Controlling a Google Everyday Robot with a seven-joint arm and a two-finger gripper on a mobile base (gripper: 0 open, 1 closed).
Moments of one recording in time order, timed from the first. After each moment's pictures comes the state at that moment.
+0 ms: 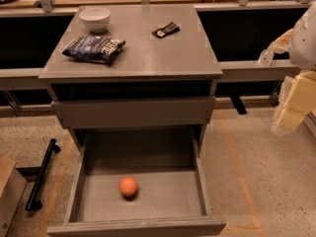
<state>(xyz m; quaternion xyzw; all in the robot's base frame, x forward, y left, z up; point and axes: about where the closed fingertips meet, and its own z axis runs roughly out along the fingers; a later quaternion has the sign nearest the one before) 0.438 -0.217 0.976 -0.60 0.78 -0.03 0.16</state>
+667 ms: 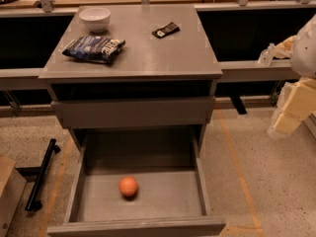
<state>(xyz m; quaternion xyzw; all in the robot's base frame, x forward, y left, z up) 0.441 -0.218 0.965 -0.59 0.79 -0.02 0.18</state>
